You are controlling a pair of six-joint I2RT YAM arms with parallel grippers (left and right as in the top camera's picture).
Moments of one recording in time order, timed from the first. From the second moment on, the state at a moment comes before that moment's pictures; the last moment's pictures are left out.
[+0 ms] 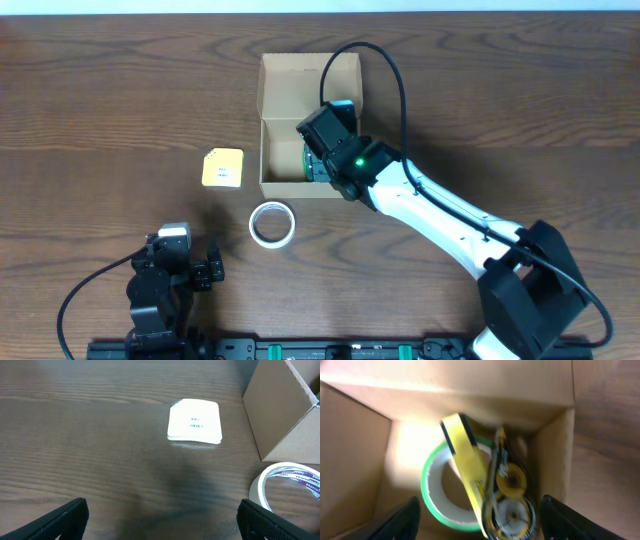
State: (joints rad) left arm 0.08 0.01 0.16 -0.66 0.02 0.03; right arm 0.73 1.79 1.30 -0.53 0.29 0.55
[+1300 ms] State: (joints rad) left arm 0.08 0.01 0.16 -0.66 0.02 0.03; right arm 0.71 0.68 0.70 -0.91 0.54 0.58
